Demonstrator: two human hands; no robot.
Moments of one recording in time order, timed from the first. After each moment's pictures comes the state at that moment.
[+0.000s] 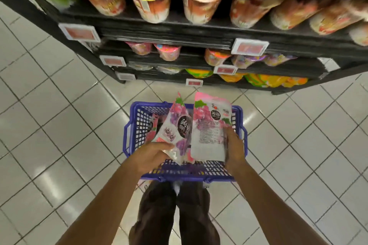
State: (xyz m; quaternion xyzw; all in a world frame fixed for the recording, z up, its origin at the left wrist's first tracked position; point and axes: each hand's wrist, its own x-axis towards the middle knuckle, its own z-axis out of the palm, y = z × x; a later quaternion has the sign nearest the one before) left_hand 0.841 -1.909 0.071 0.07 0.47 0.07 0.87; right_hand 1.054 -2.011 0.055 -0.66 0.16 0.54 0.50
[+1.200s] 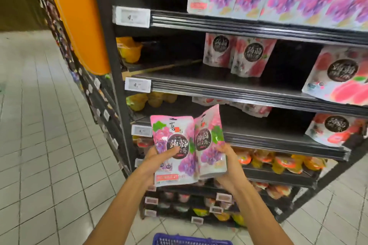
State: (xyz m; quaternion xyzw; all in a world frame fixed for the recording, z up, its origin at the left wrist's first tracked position) left_hand 0.800 -1.811 0.639 0.44 0.41 0.33 0.73; right_hand 0.995 -1.895 0.642 -0.43 -0.25 0.60 0.62
